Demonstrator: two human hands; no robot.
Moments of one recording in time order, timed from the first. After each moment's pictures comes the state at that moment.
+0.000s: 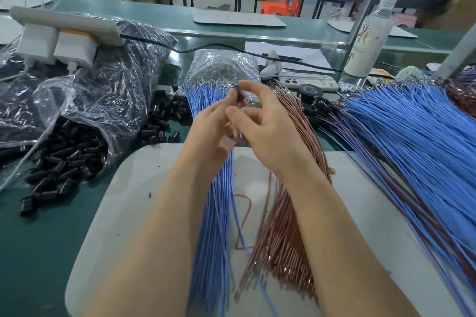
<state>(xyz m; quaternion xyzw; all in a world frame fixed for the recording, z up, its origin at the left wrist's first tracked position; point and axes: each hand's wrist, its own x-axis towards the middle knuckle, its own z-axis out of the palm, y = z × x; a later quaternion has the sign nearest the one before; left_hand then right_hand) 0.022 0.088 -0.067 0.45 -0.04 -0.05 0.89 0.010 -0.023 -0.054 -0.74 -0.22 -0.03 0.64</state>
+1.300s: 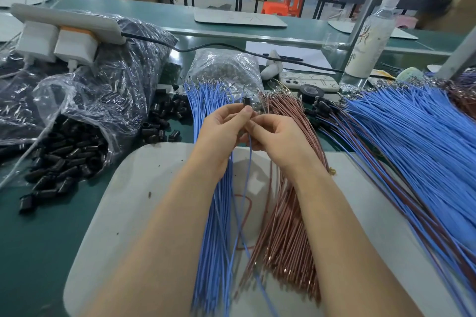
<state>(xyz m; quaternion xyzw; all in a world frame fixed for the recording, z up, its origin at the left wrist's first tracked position) 0.026 0.078 -0.077 0.56 0.03 0.00 0.83 0.029 -0.032 -0.078 -0.78 -0.09 0.00 0.62</state>
